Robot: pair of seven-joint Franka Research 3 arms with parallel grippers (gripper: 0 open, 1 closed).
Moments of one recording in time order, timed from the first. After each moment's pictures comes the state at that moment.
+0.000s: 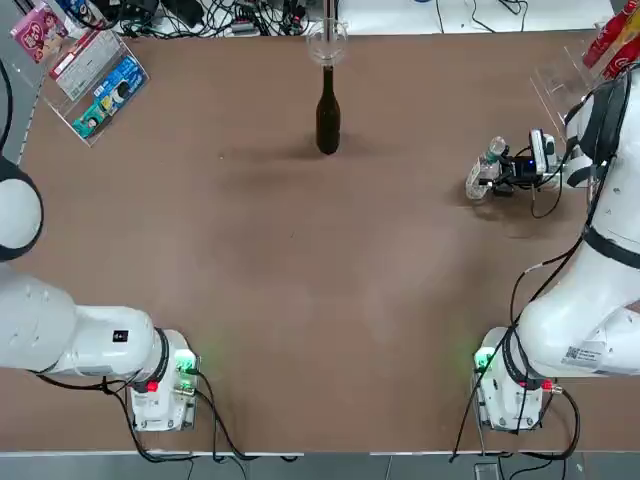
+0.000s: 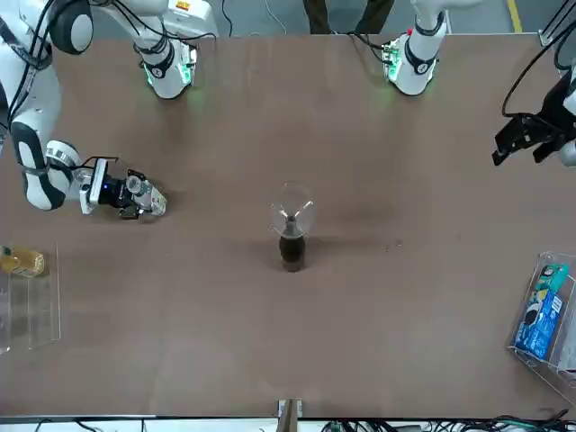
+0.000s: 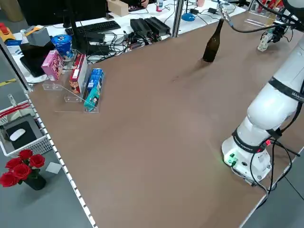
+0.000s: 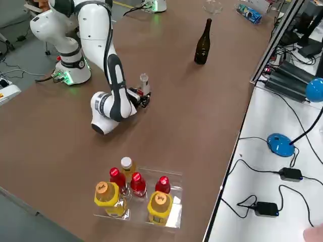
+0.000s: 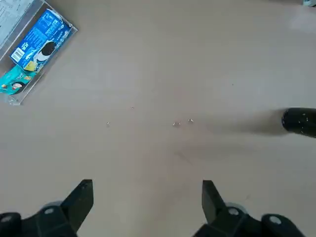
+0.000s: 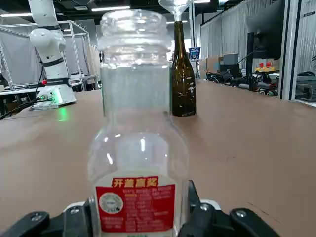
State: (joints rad) left arm -0.02 0.00 -0.05 -1.50 -0.03 1.57 -0.12; right arm -0.10 0.71 -0.43 -2.13 1.30 1.36 -2.83
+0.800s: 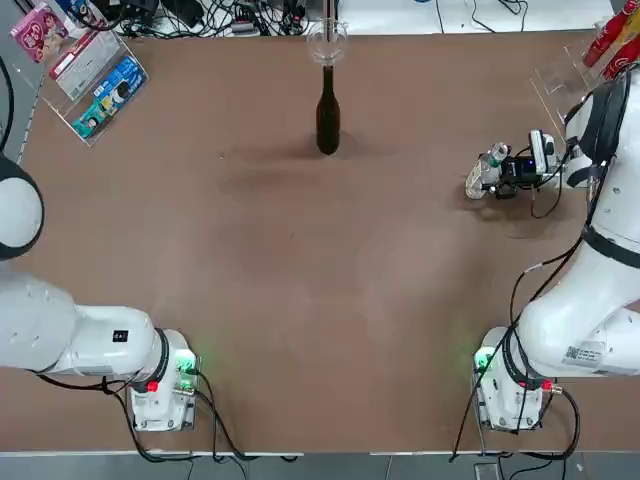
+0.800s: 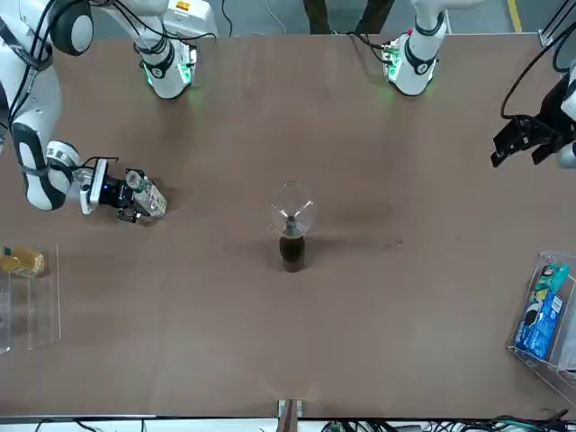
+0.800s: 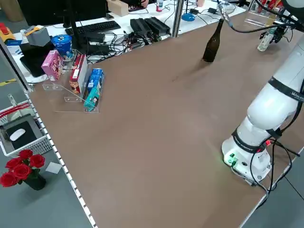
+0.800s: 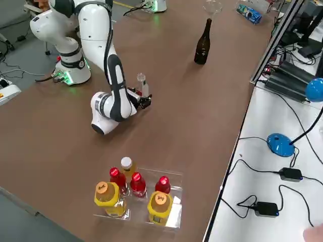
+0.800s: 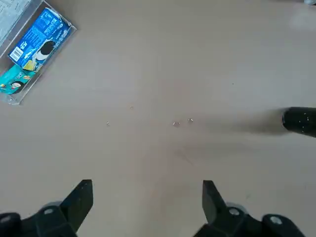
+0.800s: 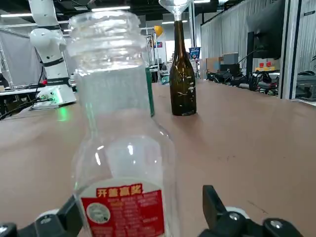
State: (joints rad) left arm -0.02 0.01 -0.05 -1.50 -0.03 1.57 -0.12; right arm -0.10 0.71 -0.43 -2.13 1.30 1.36 -2.83
